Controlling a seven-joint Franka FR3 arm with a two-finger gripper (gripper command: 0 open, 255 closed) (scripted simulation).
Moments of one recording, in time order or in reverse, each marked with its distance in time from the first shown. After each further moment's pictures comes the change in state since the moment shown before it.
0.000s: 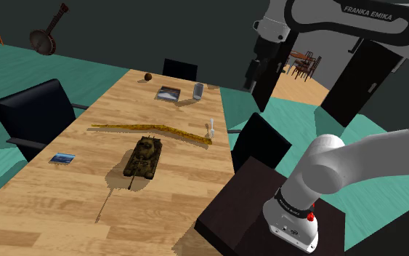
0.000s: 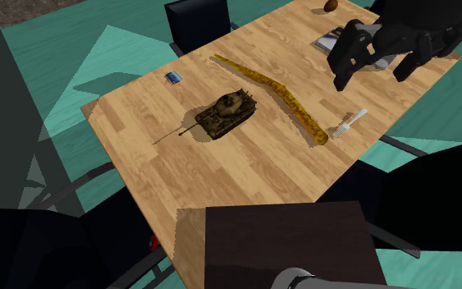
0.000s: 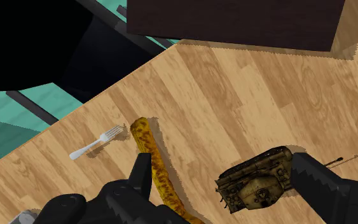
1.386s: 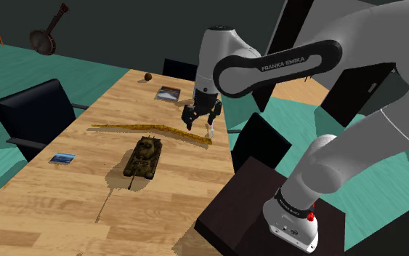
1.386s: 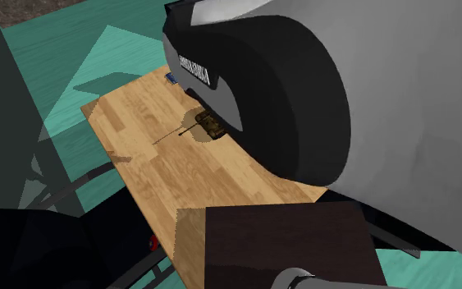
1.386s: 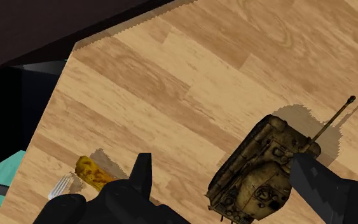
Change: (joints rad) arm -0.024 0.377 0.368 -0.135 0.149 0.467 0.734
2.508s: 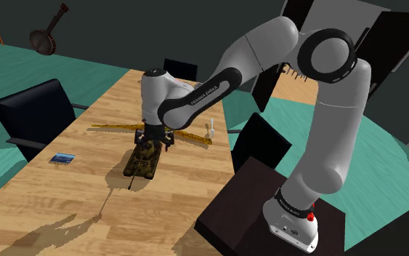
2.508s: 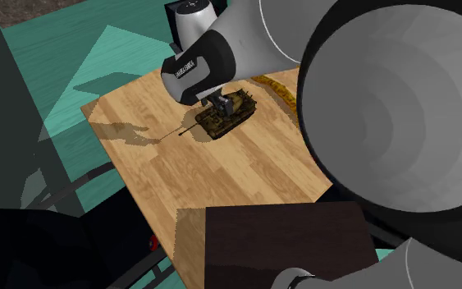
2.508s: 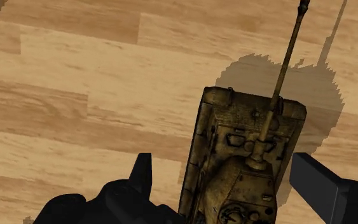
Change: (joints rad) arm 0.032 0.720 0.084 0.385 -0.306 0.246 0.731
